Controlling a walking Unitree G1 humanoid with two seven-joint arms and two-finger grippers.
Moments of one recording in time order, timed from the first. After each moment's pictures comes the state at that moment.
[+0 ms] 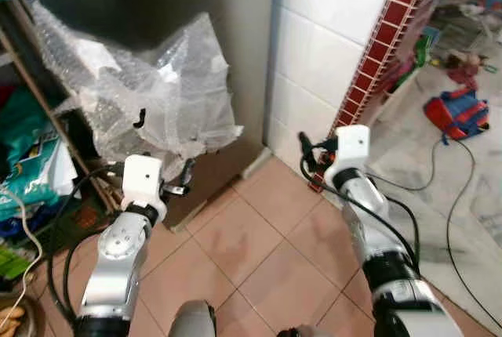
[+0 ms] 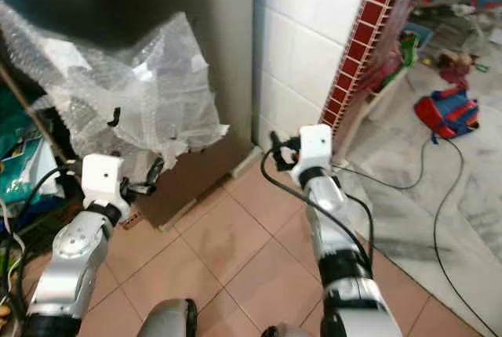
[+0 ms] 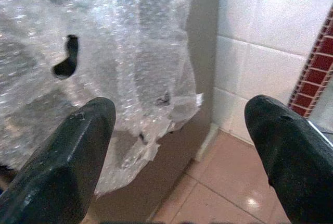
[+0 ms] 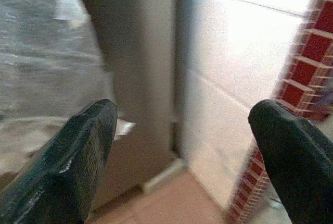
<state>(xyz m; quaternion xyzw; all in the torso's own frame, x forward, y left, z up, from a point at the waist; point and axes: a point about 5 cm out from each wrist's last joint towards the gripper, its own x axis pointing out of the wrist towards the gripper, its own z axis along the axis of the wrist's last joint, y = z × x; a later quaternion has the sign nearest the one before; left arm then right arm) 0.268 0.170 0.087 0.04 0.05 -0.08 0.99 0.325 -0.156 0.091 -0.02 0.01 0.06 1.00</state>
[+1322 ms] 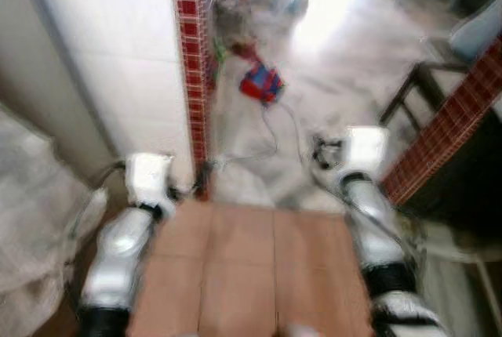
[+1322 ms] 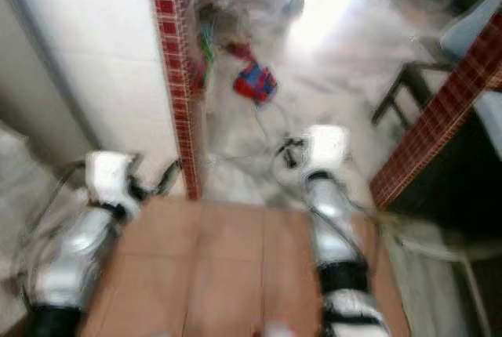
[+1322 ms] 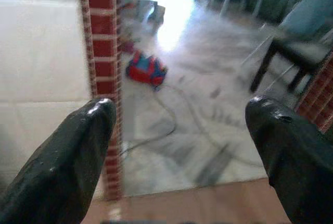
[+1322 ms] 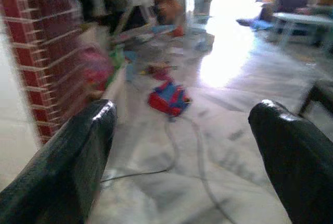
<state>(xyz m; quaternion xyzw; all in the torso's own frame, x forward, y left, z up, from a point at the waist) 0.273 0.167 0.079 -0.03 0.05 -0.14 0.99 0.324 -0.142 0.102 -0.01 -0.01 0.04 1.00</state>
